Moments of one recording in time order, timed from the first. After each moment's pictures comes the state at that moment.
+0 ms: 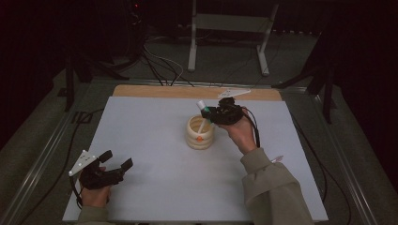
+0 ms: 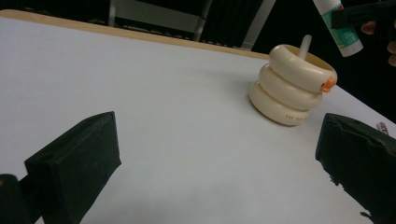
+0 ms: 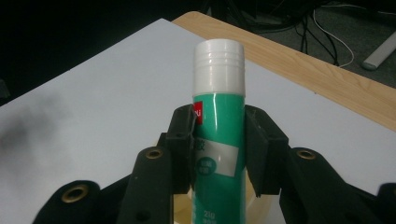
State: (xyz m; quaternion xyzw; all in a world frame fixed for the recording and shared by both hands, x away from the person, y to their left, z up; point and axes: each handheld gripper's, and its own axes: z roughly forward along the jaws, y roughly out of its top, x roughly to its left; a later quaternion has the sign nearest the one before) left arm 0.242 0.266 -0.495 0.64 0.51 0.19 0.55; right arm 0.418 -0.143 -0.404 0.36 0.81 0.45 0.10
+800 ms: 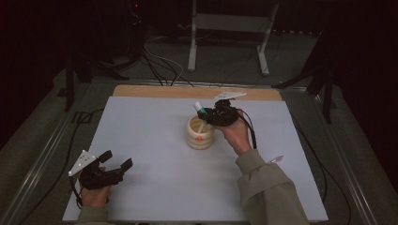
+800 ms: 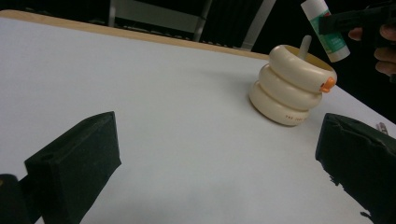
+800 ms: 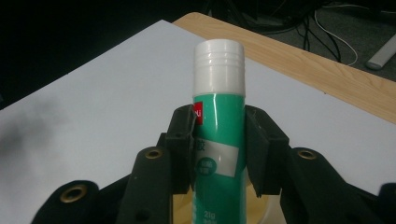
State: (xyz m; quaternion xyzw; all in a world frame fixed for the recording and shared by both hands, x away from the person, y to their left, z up) left arm 0.242 0.267 -0.495 0.64 0.51 0.19 0.55; right arm 0.421 -0.133 -0.417 0.36 0.80 0.46 0.10
